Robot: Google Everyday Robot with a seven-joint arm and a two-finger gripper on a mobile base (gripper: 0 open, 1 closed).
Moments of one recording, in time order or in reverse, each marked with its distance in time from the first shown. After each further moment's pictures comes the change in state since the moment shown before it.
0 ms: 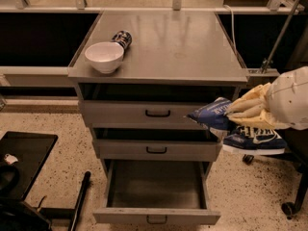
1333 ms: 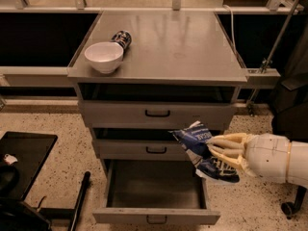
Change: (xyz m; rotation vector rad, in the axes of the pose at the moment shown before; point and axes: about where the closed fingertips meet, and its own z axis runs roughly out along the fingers) arm 0.039 0.055 0.083 0.138 -0.405 0.168
